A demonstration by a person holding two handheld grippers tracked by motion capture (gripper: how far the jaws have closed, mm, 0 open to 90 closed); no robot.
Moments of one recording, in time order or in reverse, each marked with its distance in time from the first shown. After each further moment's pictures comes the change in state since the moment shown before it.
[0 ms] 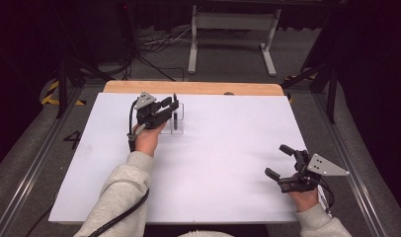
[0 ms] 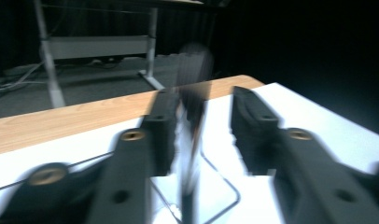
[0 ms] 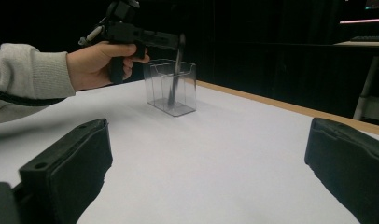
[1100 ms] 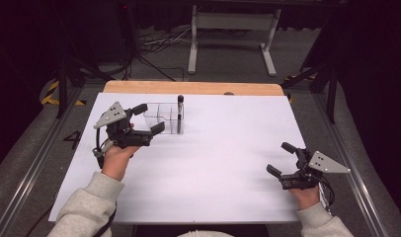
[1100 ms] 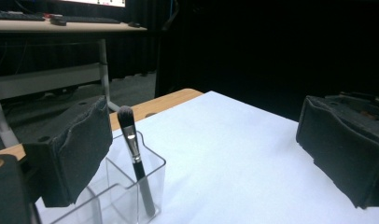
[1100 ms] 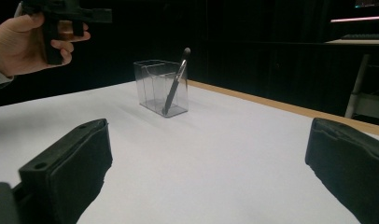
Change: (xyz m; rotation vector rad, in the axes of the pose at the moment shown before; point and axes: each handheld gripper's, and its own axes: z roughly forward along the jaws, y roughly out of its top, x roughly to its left) left arm -0.017 0.011 -0.105 -0.068 -0.186 0.121; right arm -0.007 0.002 0.000 0.002 -0.023 0.007
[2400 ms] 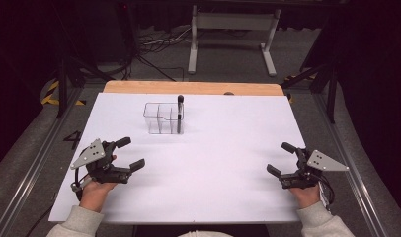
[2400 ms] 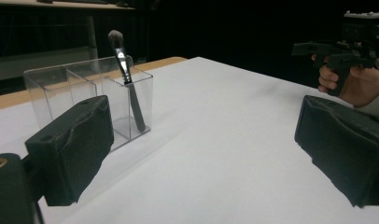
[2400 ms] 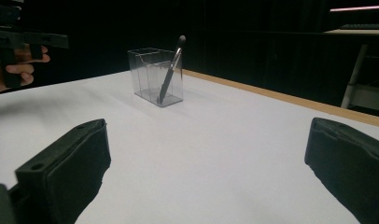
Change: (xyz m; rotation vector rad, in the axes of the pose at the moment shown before) left arm -0.009 -0.077 -0.065 0.045 -0.039 0.027; right arm -0.005 -0.002 0.001 0.046 -0.012 -0.001
